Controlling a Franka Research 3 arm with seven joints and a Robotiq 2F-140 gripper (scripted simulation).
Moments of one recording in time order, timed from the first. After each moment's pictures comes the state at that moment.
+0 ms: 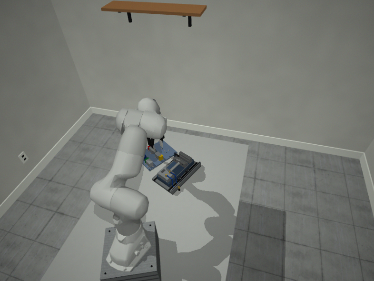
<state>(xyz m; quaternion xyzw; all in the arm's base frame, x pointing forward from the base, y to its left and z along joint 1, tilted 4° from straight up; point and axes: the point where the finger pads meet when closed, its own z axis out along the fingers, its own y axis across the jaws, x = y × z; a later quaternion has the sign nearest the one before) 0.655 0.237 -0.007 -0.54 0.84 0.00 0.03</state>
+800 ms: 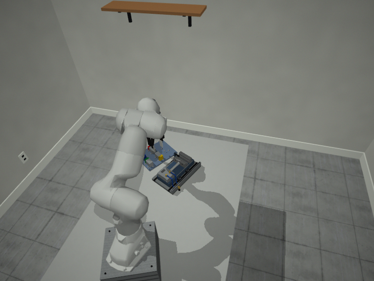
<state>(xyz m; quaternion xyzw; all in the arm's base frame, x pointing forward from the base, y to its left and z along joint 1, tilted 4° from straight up) 0.654 0.237 -0.006 -0.54 0.84 0.00 0.03</state>
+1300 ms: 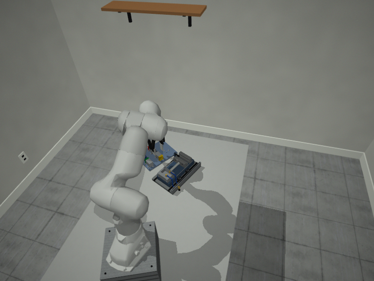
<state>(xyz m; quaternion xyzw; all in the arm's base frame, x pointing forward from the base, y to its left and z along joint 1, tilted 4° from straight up) 0.652 0.236 -0.037 -0.54 0.84 0.00 0.03</state>
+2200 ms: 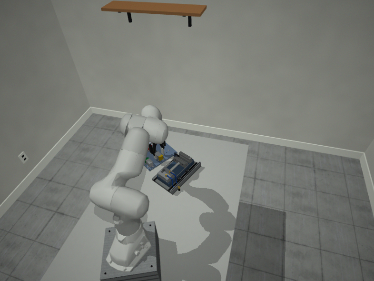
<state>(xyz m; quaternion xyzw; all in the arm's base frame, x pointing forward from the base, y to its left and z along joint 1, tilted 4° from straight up) 0.659 0.239 -0.083 -0.54 0.84 0.00 0.03</state>
